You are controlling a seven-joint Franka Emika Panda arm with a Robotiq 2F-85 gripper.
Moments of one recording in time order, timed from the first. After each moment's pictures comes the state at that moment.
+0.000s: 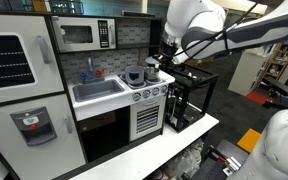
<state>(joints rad) 0.09 -0.47 0.11 -2.33 -0.56 2.22 0.46</state>
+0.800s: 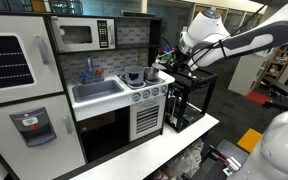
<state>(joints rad) -0.02 -0.46 -0.08 -2.50 -0.39 2.62 0.05</state>
